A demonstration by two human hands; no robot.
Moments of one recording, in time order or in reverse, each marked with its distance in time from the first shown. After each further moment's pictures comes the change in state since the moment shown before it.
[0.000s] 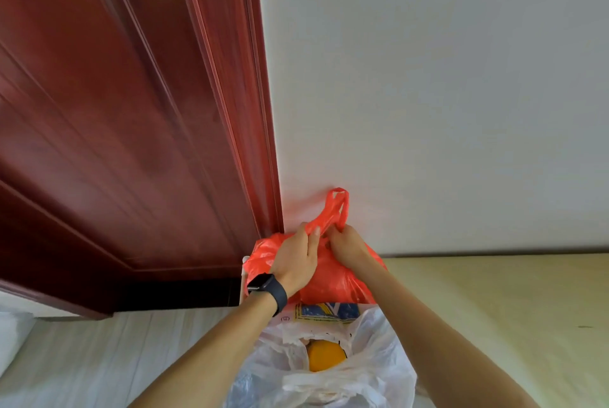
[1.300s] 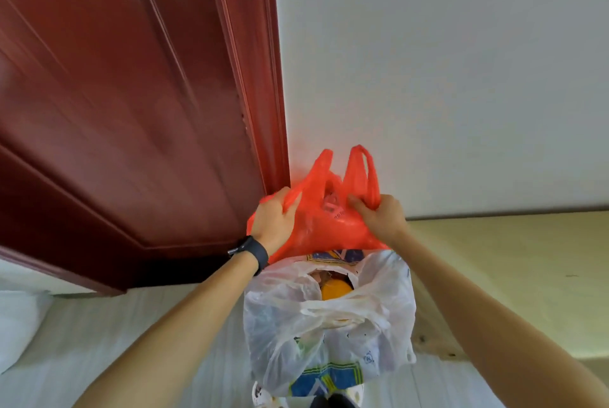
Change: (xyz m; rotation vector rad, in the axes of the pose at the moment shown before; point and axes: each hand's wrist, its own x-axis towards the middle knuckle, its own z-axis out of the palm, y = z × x) left_hand -0.036 -0.019 -0.051 0.007 0.088 -0.047; right_hand -0.060 0.031 -0.036 -0.053 0.236 -0.169
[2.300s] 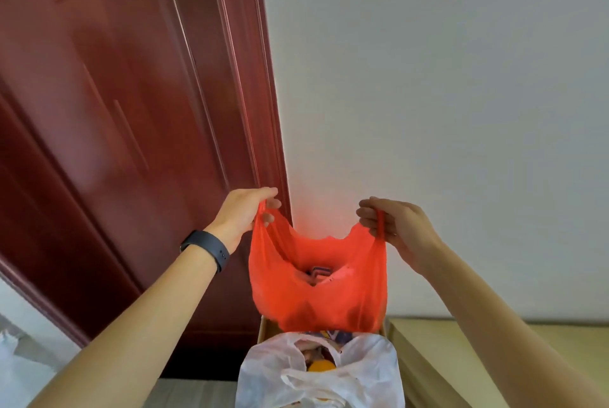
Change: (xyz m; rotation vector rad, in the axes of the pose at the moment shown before) left_hand -0.008 0.170 -0.147 -0.552 0.127 -0.236; right_hand -0.053 -0.135 -0.149 0.736 -0.241 -0.137
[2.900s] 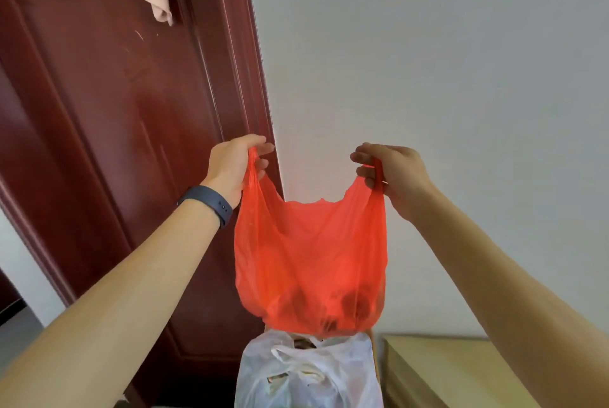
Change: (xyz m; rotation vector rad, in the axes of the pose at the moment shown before) left_hand -0.160 0.139 0.029 -0.284 0.201 0.270; right_hand -0.112 -0.135 -0.013 0.045 0.010 -0.299
